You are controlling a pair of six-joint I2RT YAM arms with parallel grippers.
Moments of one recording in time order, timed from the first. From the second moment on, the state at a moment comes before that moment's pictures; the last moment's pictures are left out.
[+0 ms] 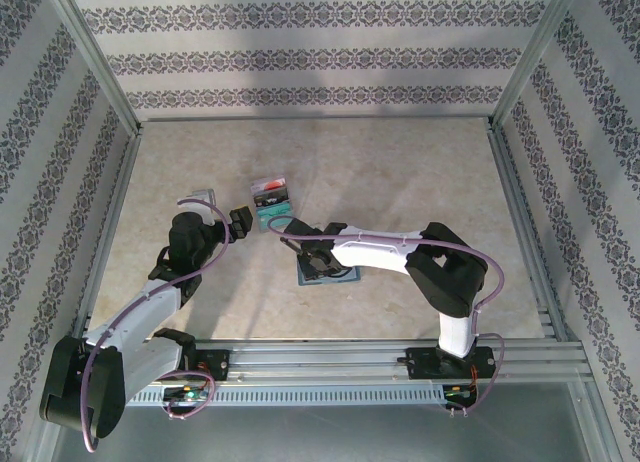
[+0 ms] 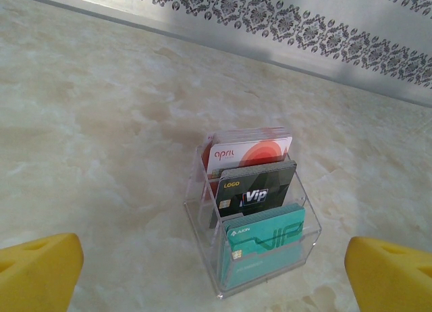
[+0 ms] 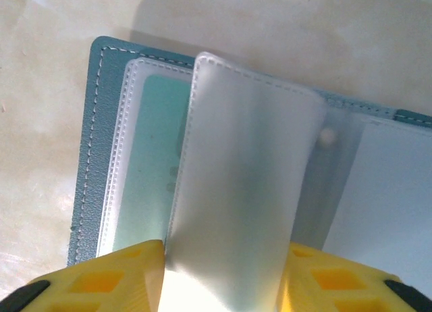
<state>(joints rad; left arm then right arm) -0.21 1.00 0.39 0.27 0.00 -0.37 0.97 1.88 1.20 -0.66 0.16 0.68</state>
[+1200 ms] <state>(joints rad) -0.21 0.97 0.39 0.26 0.00 -0.37 0.87 1.70 1.06 -0.74 0.32 0.68</state>
